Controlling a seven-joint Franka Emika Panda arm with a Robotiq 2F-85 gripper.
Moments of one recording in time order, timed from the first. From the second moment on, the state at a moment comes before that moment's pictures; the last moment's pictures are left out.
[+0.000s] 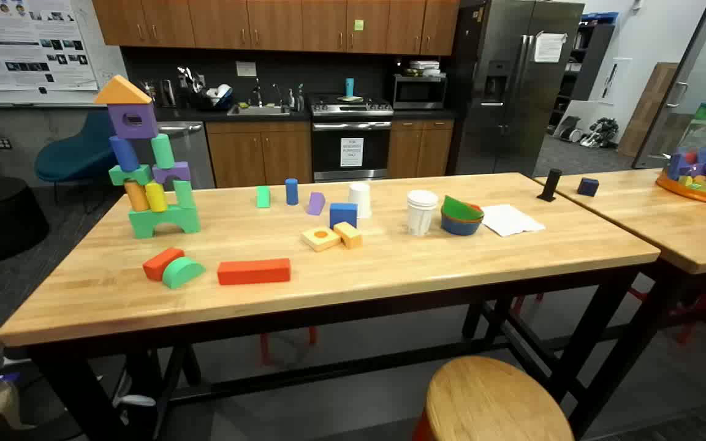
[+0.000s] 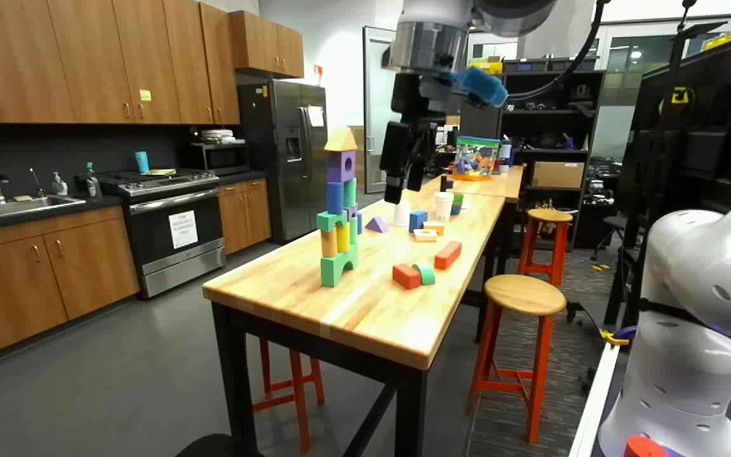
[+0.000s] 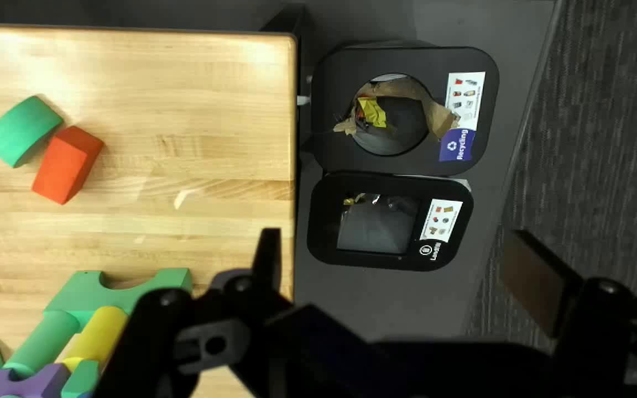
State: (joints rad) arm 0.20 -0.65 0.24 -2.36 0.11 1.89 0.11
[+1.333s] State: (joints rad) arm 0.20 -0.61 0.22 -2.40 0.11 1.88 0.09
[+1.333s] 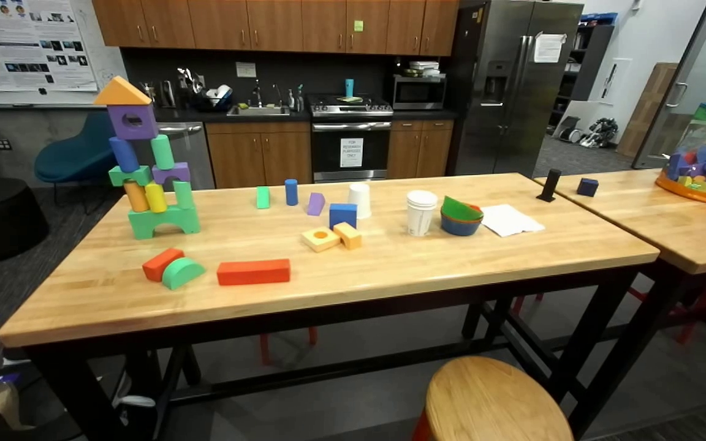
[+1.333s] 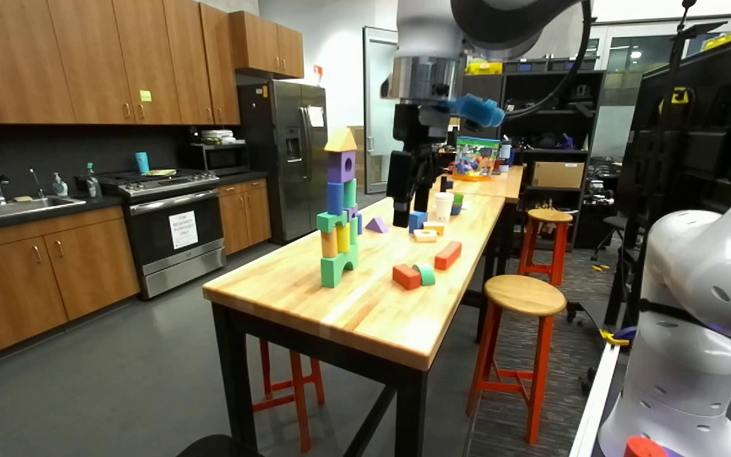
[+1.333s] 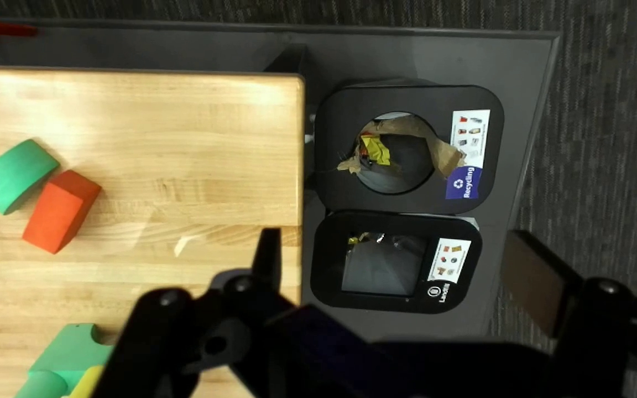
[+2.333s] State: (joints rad) arm 0.10 -0.58 0.07 -2.44 0.02 1.92 -0.01
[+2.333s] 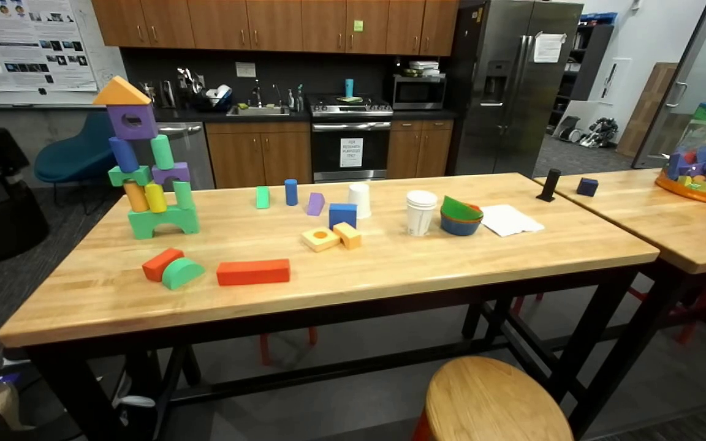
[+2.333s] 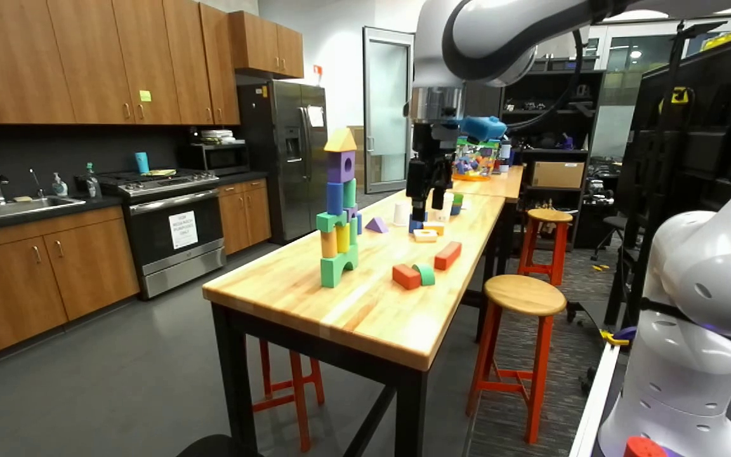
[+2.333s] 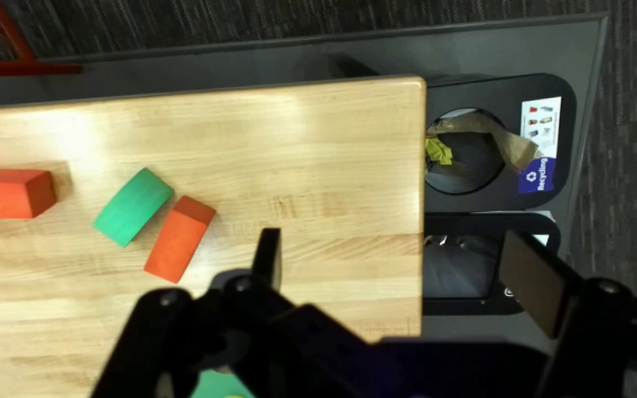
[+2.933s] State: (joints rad) arm -0.06 -0.47 0.04 -2.47 -0.09 2.21 0.11
